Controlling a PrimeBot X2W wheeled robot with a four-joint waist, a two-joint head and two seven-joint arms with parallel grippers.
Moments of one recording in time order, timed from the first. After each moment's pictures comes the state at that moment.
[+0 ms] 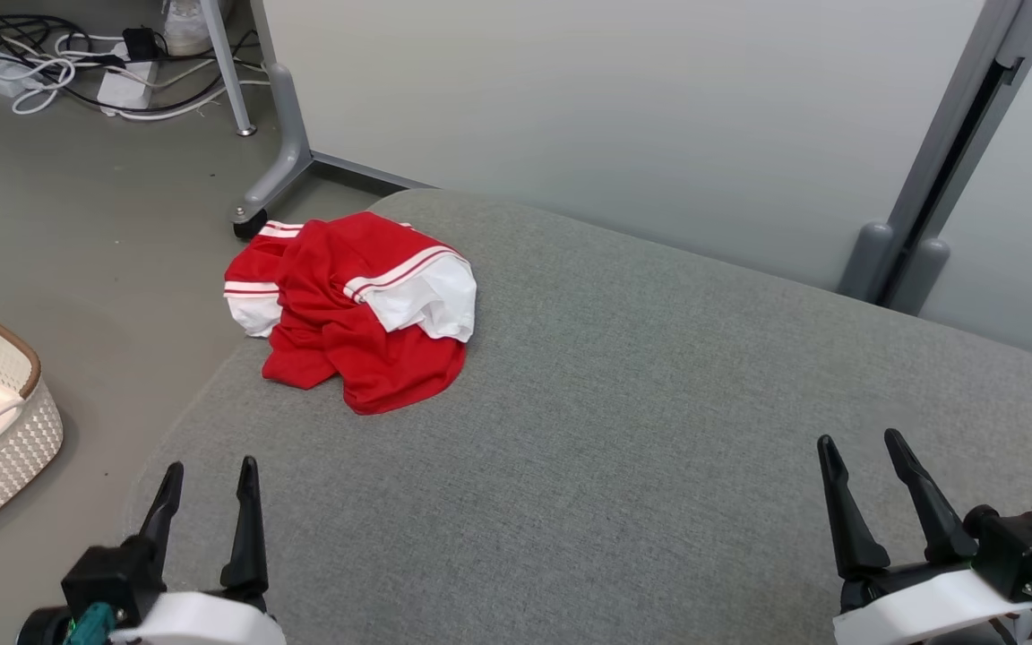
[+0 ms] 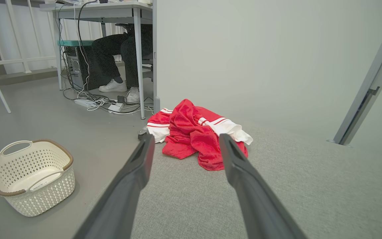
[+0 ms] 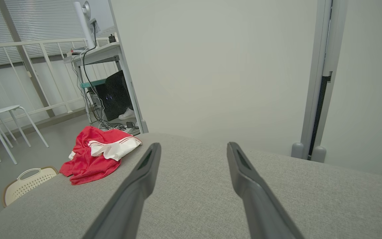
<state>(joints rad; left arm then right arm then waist) 0.06 0.11 -0.03 0.14 -0.25 0.01 -0.19 -0.01 -0.15 0.17 0.16 0.37 0.13 -0.26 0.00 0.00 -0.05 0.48</state>
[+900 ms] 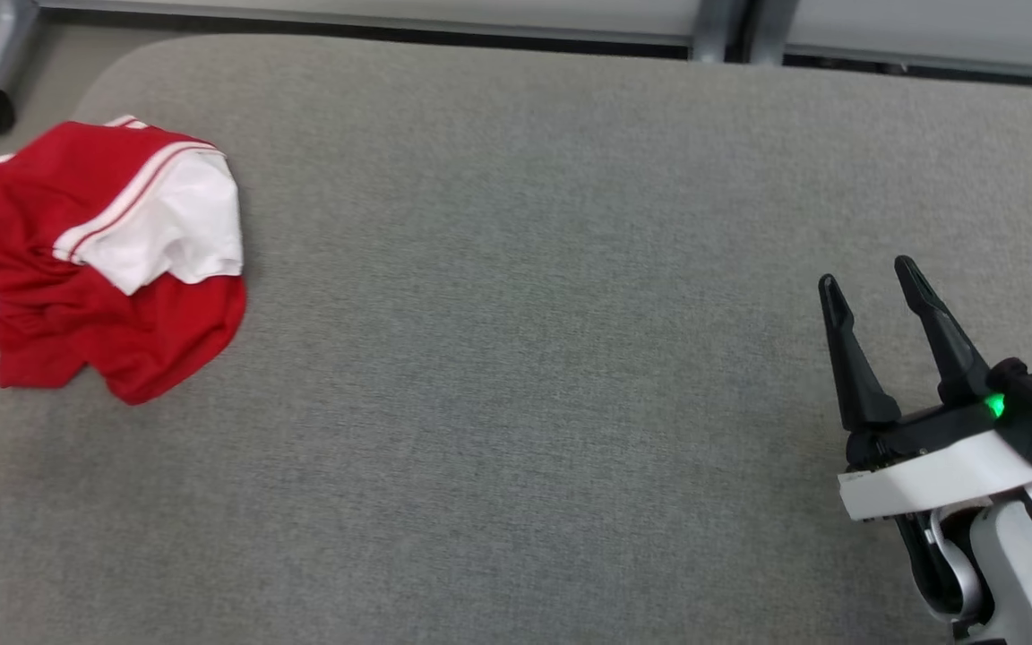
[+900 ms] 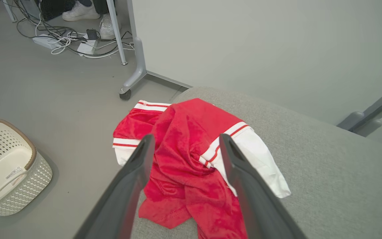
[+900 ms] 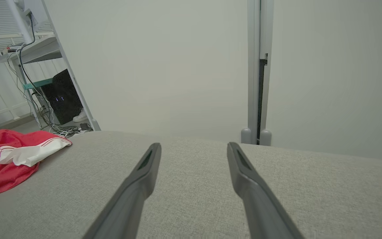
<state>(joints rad) -0.47 0.39 0.19 0.34 -0.54 -0.02 0.35 -0.25 -0.24 0.24 0.10 0.36 0.13 -0.26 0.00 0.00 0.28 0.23</state>
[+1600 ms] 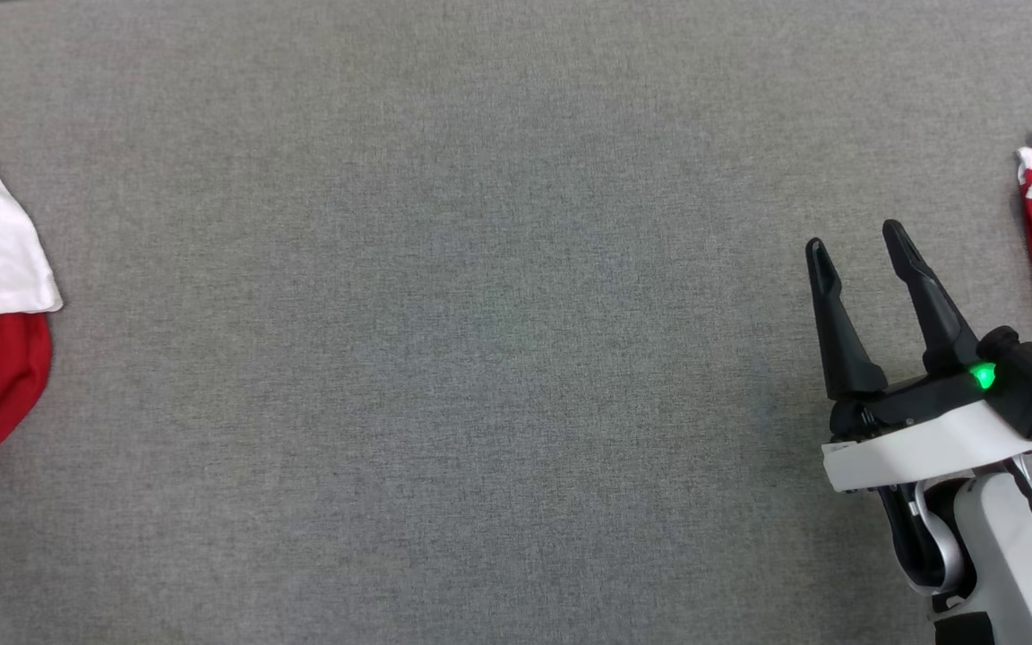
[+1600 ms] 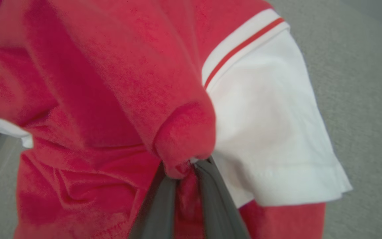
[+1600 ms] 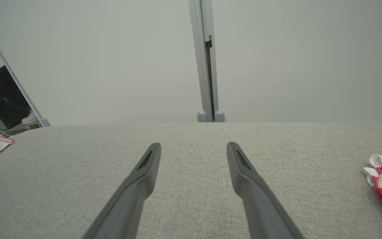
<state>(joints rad) -0.67 0.51 0.14 0.86 -0.60 -0.11 0.43 -0.33 -0.21 0.25 0.11 0.37 0.13 -0.26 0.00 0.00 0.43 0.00</state>
